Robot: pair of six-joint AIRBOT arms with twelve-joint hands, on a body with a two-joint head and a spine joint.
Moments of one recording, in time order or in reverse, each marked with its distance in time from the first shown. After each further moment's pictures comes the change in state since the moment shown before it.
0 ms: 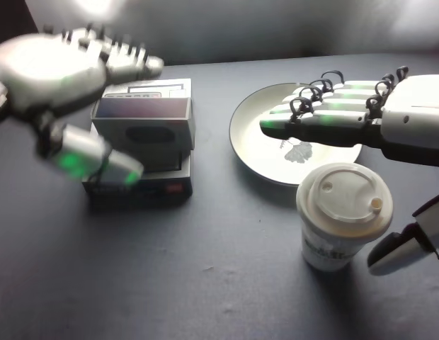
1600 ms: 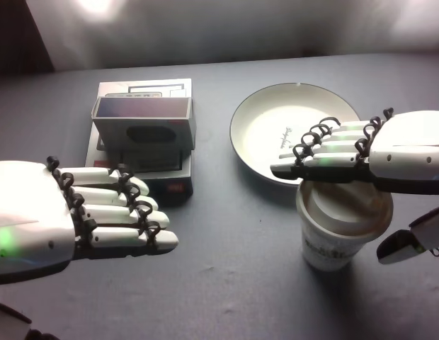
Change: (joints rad) left arm 0.224 0.282 -0.252 0.842 -0.361 -0.606; right arm -0.075 -0.110 0.134 -0.157 -0.019 0.093
